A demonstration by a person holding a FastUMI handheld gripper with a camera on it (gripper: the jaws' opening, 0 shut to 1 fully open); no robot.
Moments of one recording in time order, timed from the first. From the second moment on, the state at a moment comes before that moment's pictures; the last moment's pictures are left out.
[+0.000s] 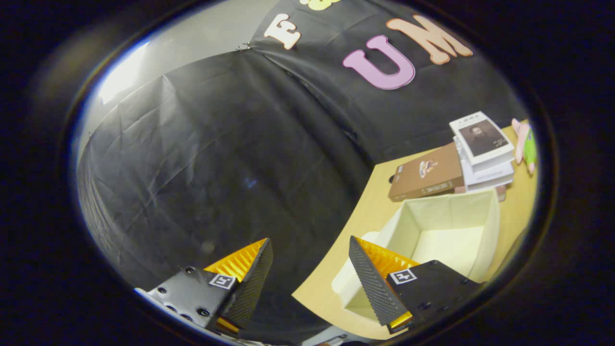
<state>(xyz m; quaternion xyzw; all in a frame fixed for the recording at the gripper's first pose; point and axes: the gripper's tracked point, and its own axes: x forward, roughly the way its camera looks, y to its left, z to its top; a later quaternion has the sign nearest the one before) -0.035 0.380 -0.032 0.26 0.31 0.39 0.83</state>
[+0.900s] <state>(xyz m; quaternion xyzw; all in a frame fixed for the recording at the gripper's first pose) -0.009 0.114 -0.119 0.12 0.29 0.22 0.92</state>
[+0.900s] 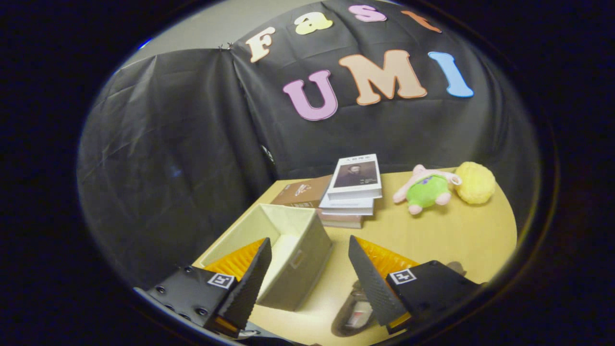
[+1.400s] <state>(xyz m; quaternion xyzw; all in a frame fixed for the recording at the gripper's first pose) -0.040 0.057 -0.223 0.06 0.37 0.18 0.91</state>
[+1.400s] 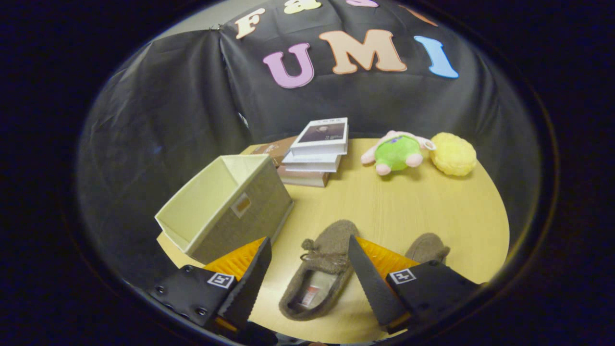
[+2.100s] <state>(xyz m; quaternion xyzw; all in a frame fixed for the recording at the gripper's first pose) -0.067 0.042 -0.326 0.06 0.50 0.13 0.86</state>
